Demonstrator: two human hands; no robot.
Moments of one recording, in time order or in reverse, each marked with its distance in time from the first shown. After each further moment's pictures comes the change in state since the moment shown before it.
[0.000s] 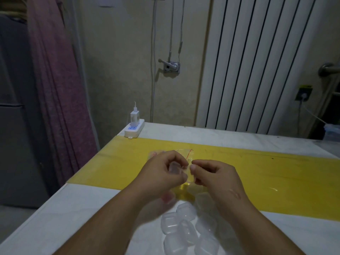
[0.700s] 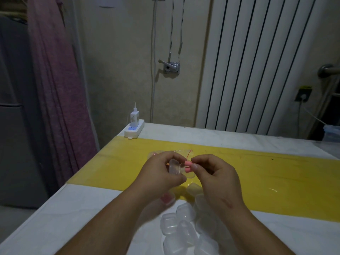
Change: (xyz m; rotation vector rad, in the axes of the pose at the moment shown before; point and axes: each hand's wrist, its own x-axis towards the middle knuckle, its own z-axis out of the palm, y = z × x) left_hand 0.002 0.002 0.001 0.086 0.059 -0.027; right_hand -0.007 -0.001 0.004 -0.124 0.056 -0.261
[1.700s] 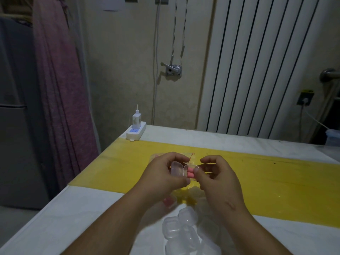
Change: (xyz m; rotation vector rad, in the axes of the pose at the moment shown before) left_hand 0.003 -0.003 0.003 -0.159 -0.005 -0.042; right_hand 0.001 0.001 0.002 -0.001 0.035 0.131
